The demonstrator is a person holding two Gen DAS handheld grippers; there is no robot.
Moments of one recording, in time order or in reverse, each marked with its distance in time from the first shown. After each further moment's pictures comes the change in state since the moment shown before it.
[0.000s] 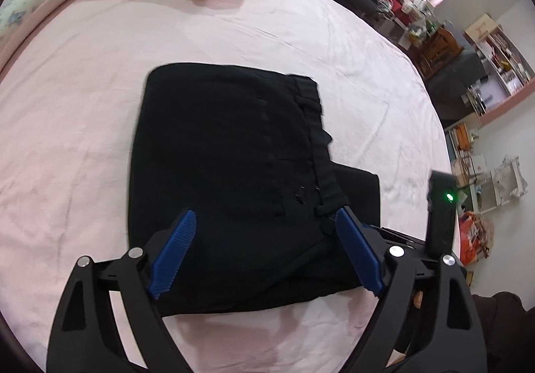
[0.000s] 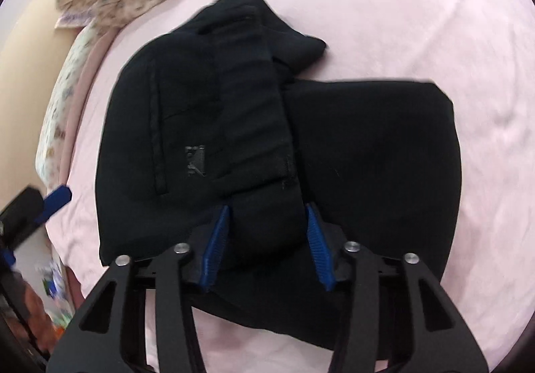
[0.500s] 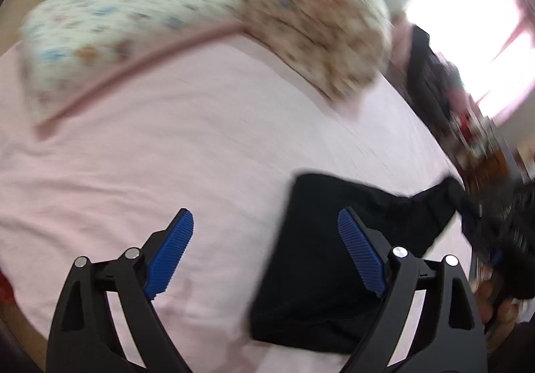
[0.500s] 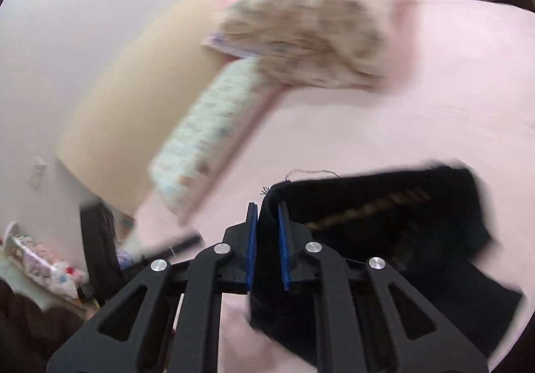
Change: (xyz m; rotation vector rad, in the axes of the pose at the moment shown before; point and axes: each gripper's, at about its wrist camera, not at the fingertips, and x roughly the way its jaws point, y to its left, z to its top) left arm -0.129 0.130 0.010 -0.388 -0.333 0.240; right arm -0.050 0.220 0.123 -0.318 -0.199 0.492
